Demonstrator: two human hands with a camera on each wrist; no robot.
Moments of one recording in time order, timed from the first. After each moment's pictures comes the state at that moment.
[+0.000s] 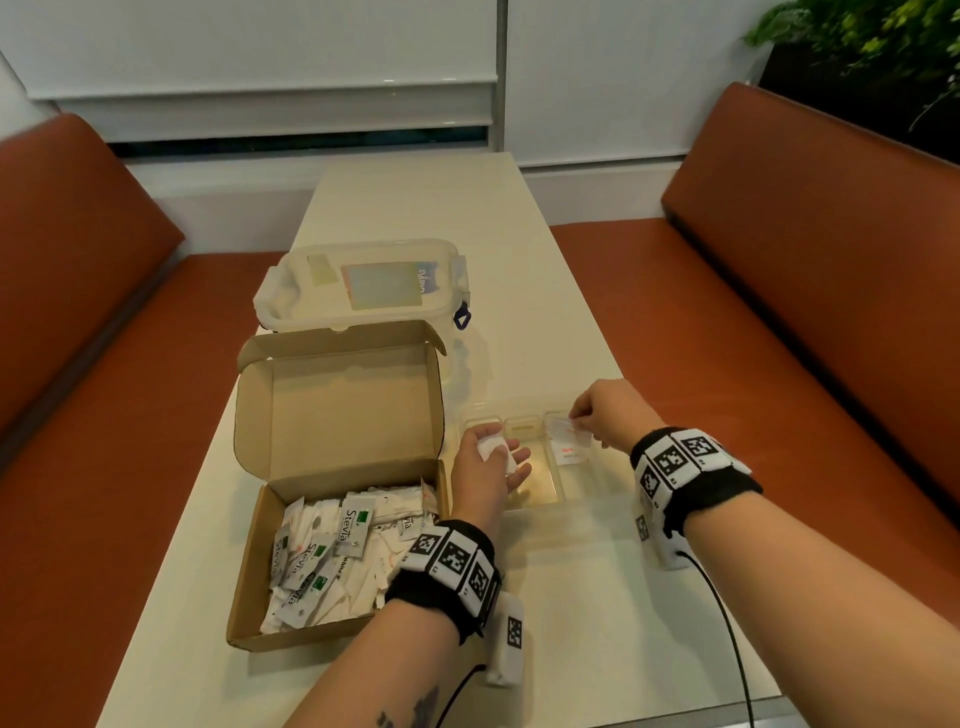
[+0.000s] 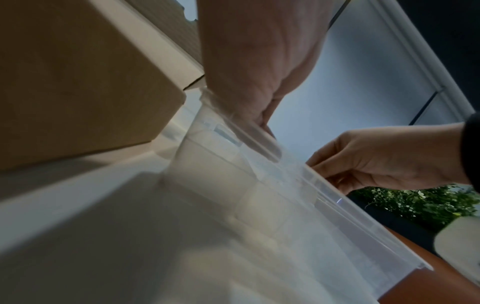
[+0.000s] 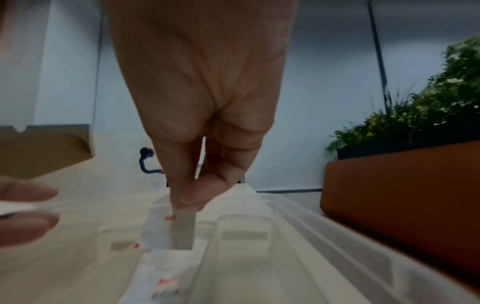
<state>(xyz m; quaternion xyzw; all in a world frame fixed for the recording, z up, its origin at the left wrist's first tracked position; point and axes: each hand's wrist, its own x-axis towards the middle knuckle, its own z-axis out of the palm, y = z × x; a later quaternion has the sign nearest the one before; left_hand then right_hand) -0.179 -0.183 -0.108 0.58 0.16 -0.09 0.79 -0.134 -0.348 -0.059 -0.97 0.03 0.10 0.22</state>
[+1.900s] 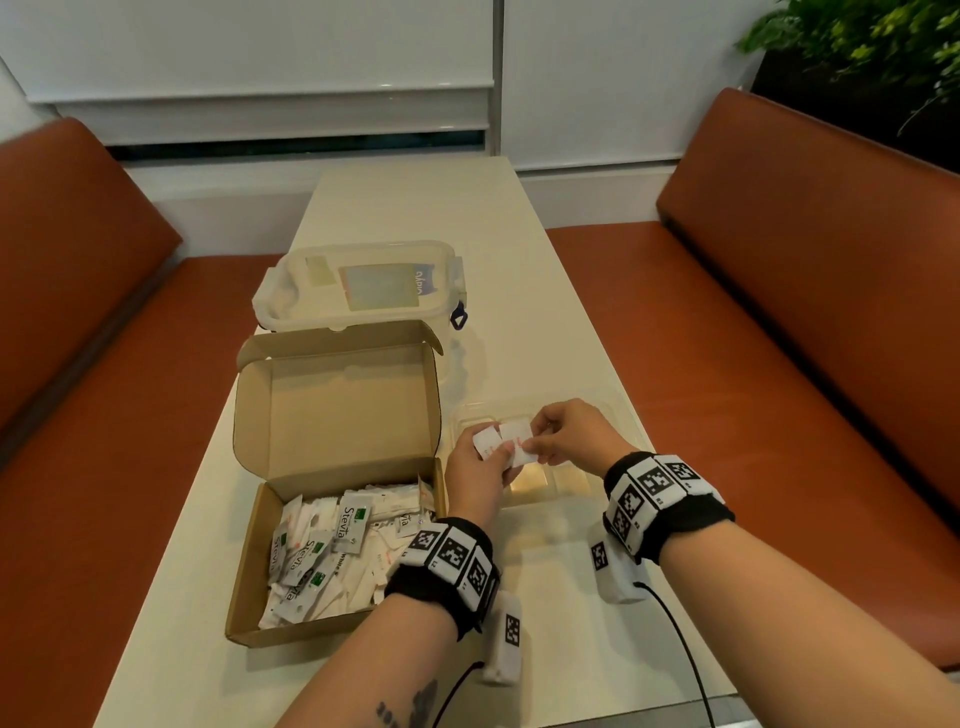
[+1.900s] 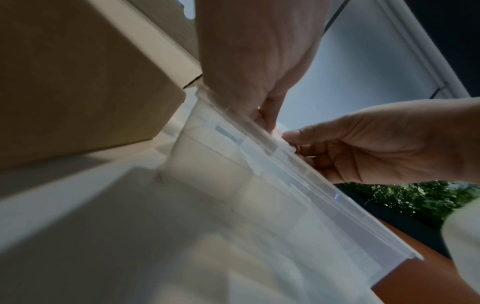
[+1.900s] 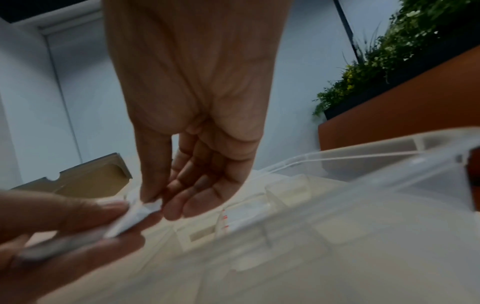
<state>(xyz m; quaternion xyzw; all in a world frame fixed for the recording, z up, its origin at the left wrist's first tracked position) -0.179 -0.182 -0.112 0.63 0.14 -0.04 0.77 -0.159 -0.316 -0.069 -0.88 0.03 0.13 0.46</state>
